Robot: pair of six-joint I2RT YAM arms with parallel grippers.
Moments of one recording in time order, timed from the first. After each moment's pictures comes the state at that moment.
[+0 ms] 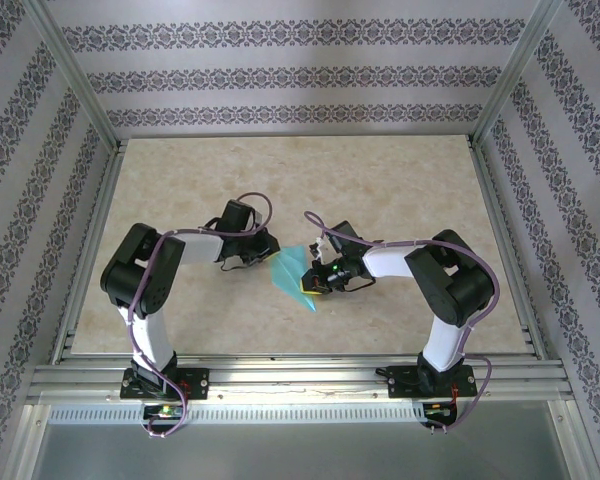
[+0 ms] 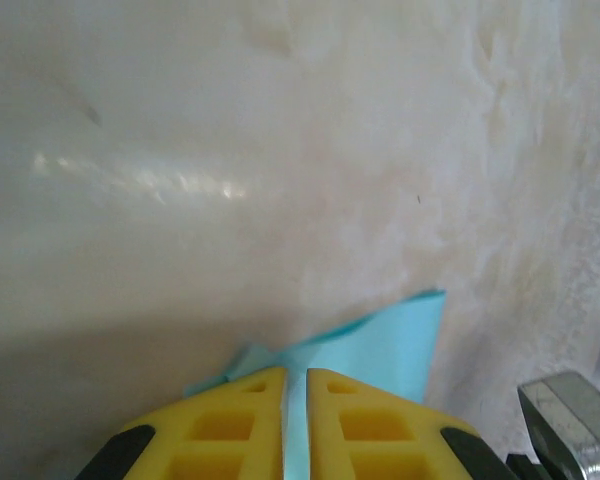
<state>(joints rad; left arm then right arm) -0.36 1.86 0.93 0.00 0.47 -0.84 0.57 1.80 0.80 -0.12 -0.72 0.62</state>
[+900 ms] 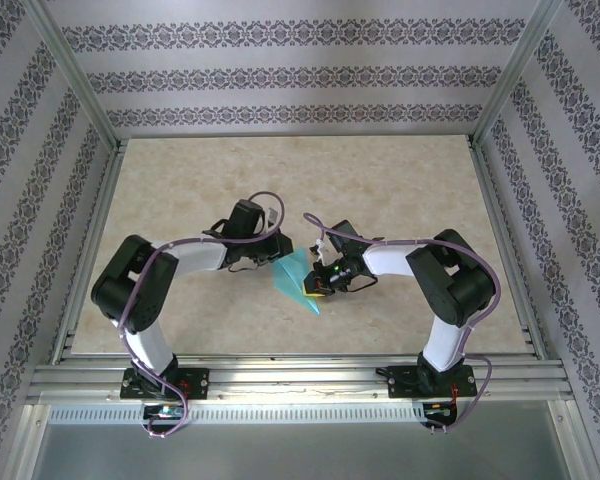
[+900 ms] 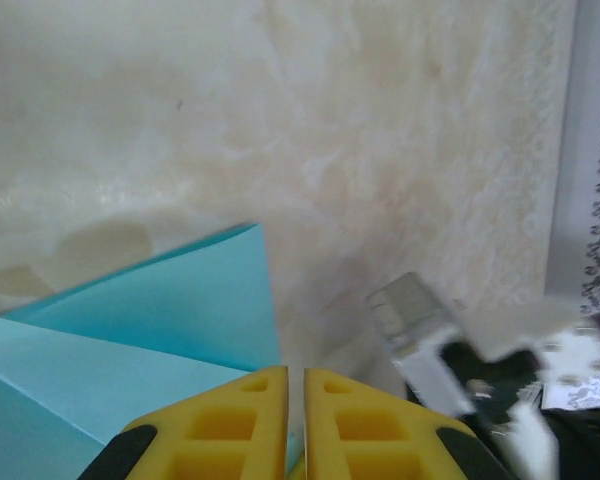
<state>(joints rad) -0.48 1.77 0.89 0.06 0.51 -0.83 0.56 1.80 0.83 -0.22 -0.73 0.55</state>
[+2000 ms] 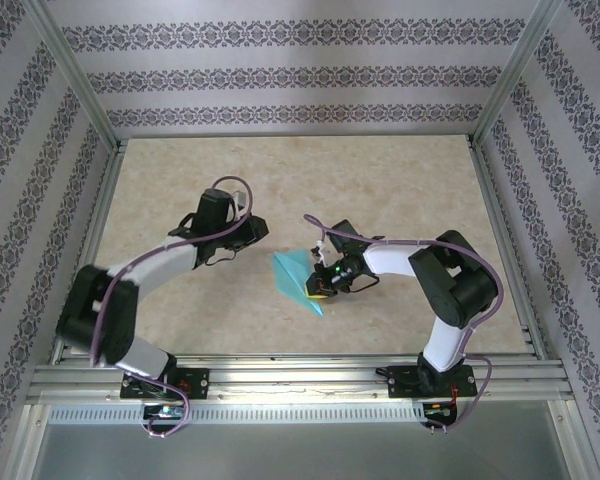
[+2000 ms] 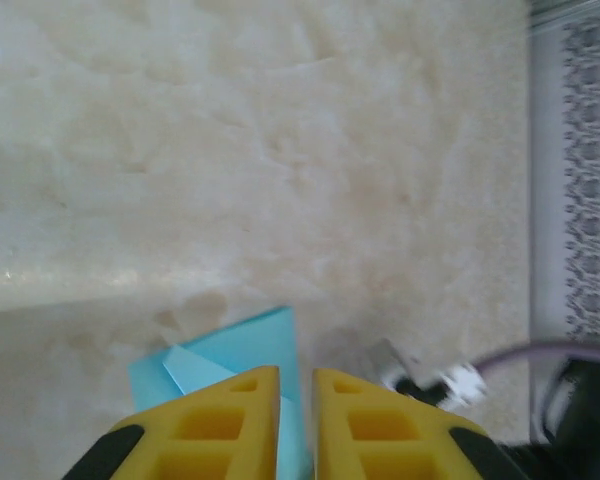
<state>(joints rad) -0.35 1.46 0.83 -0.05 0.40 -0.80 0.56 1.78 0.84 -0.30 -0.70 0.52</state>
